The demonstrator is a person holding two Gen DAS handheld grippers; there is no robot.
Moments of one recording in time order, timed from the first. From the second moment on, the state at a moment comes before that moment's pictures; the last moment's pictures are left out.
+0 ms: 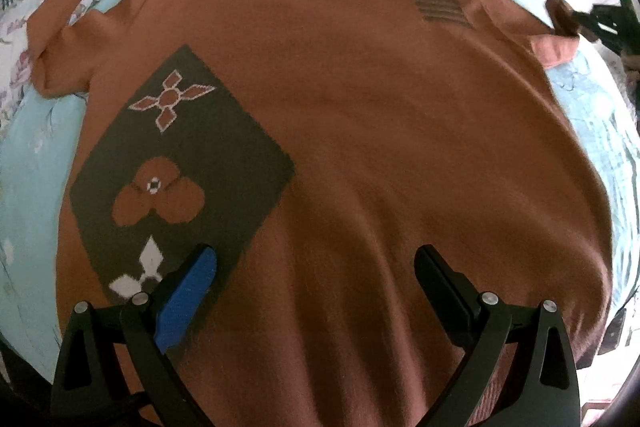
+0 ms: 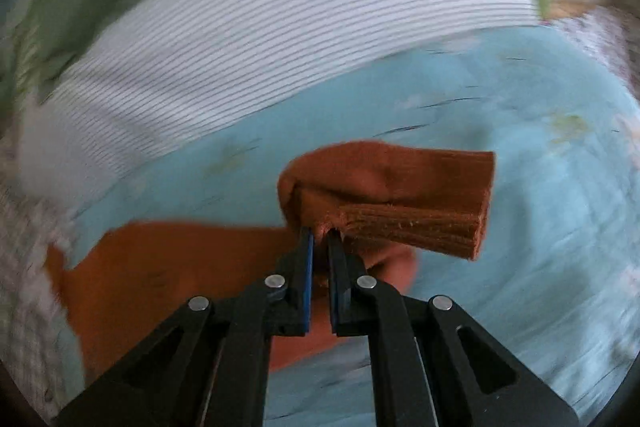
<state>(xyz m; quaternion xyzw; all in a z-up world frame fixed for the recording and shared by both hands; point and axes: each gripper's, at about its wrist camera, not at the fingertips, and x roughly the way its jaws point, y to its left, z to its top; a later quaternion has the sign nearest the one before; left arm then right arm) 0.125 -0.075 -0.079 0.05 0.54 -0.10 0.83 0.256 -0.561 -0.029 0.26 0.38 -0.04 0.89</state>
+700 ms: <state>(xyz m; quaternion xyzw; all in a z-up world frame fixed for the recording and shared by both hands) 0.119 0.023 -0.066 -0.09 0.52 -0.09 0.84 0.342 -0.182 -0.074 0.33 0.42 0.29 0.79</state>
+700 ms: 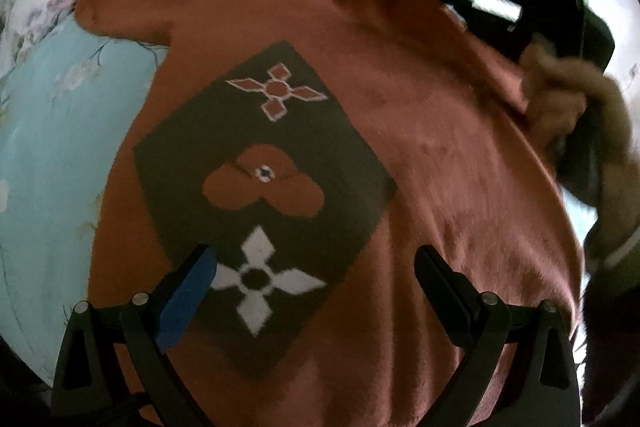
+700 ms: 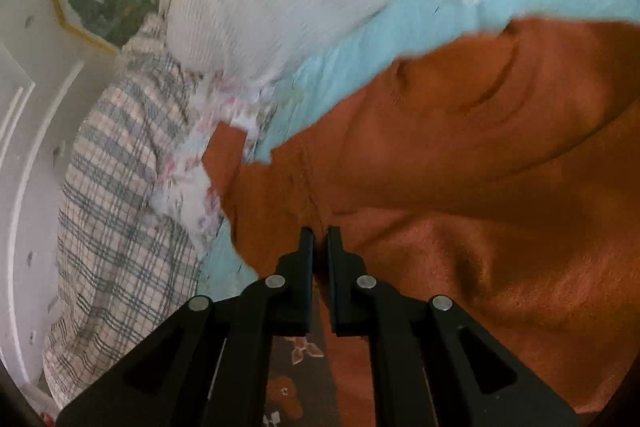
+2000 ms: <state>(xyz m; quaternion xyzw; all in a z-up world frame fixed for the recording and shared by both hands) 0.348 0.084 -0.059 -0.11 0.44 -0.04 0.89 0.261 -0.396 -0.078 0.32 0.40 0.05 0.86</state>
